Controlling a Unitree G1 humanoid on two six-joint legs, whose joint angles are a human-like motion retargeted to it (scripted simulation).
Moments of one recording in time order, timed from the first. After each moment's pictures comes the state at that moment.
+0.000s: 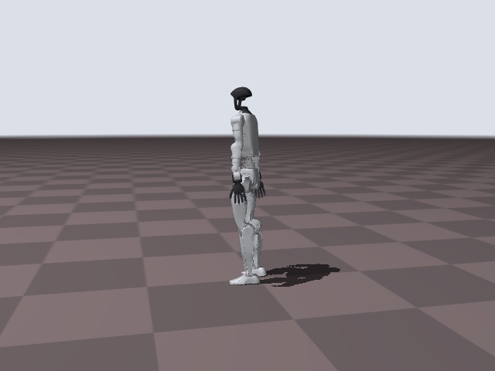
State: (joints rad) left arm -0.01 0.18 0.34 1.47 -0.04 0.20 0.01; right arm -0.01 -0.19 -0.23 1.43 -0.50 0.14 0.10; waist -0.06 0.04 0.07; left_leg 0.01 0.04 0.34 0.00 -0.03 -0.02; right_leg -0.01 -0.03 -0.25 0.03 0.04 -0.01
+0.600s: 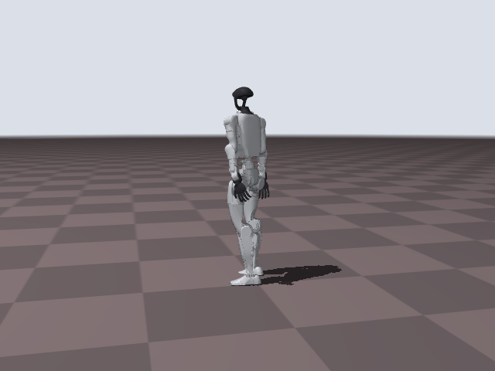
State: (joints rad) left arm 0.11 0.08 0.31 1.58 0.04 0.21 -0.09; right arm -0.04 -0.11 -0.12 1.40 -0.65 0.09 0.13; waist -0.18 0.02 0.05; left_leg 0.11 0.10 0.62 0.00 -0.08 -0.08; right_leg -0.11 0.03 0.03 0.04 0.13 0.01
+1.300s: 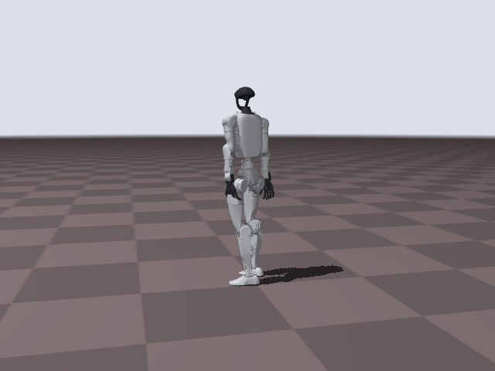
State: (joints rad) left arm 0.05 0.02 0.28 1.47 0.03 0.18 -0.06; right arm -0.08 -0.12 -0.13 1.51 -0.61 0.13 0.11; waist -0.32 0.04 0.02; left_leg 0.09 0.10 0.63 -0.01 -0.07 -0.09; right_leg -0.11 0.03 0.01 0.04 0.12 0.01
